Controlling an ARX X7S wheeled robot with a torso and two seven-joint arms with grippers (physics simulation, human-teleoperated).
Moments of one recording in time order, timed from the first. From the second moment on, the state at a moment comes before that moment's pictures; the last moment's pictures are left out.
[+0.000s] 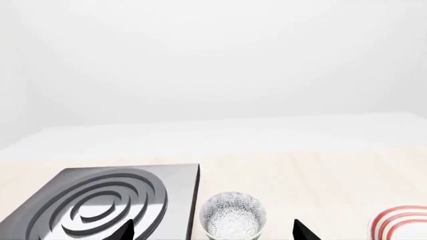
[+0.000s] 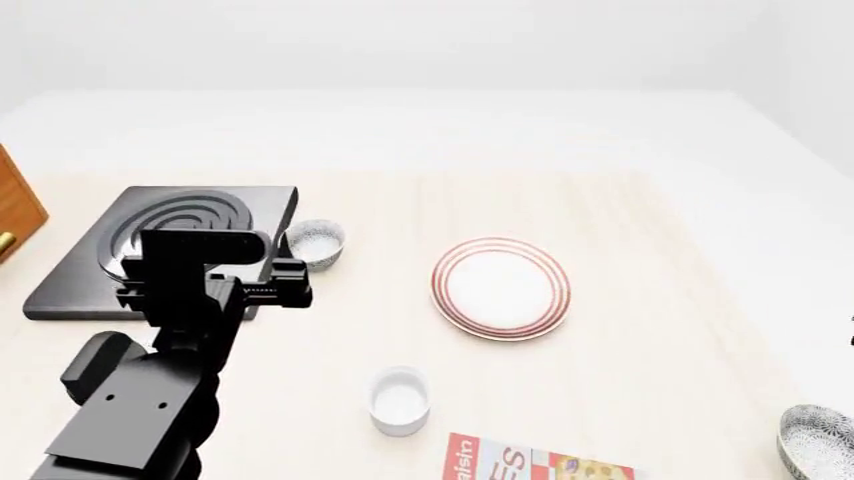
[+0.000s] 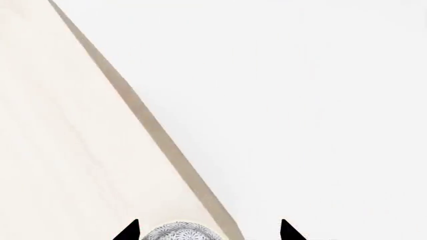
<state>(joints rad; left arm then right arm) -0.44 -0.27 0.06 0.29 -0.29 -0.72 -0.16 1.30 1.00 -0.38 0.84 1.24 1.42 0.62</state>
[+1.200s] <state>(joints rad) -0.46 -0.28 0.08 0.25 -0.30 -0.70 -0.17 1.06 1.07 -0.58 0.37 1.38 1.50 0.43</state>
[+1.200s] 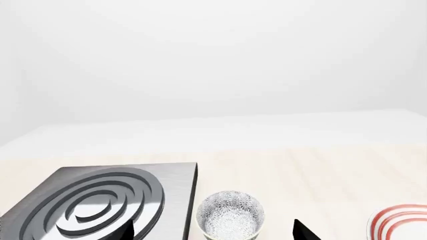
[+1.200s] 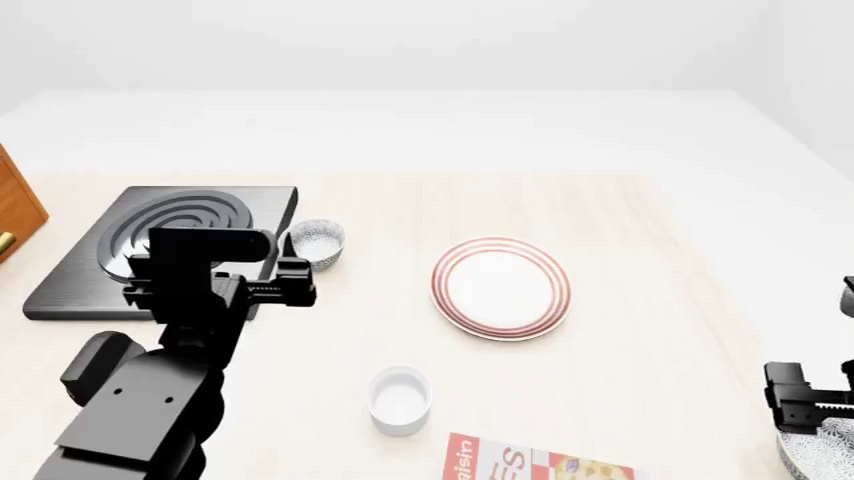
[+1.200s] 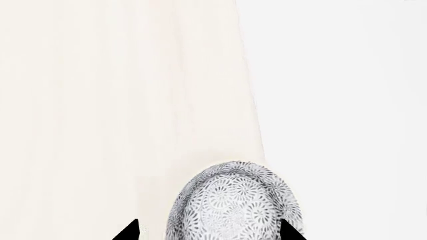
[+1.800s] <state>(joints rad) -0.46 -0.29 0.09 0.25 -0.31 -0.69 -0.18 0.99 0.98 -0.73 0.47 1.25 1.35 0.24</state>
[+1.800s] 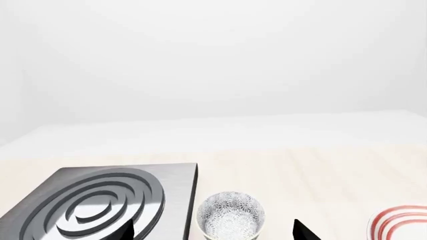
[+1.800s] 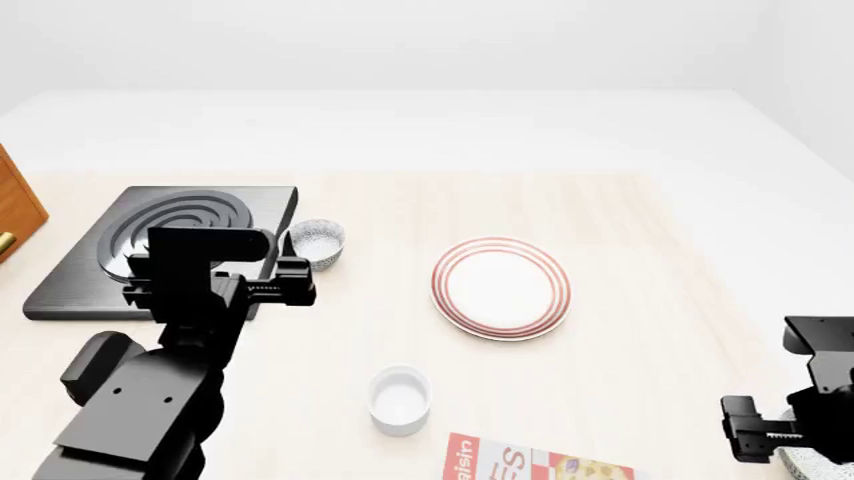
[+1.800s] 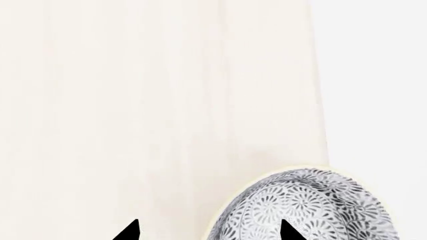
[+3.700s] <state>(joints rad) -0.42 -0.31 0.07 0.34 -0.38 -0.69 -0.20 1.34 0.06 -1.46 0.93 0.44 0.58 0.01</state>
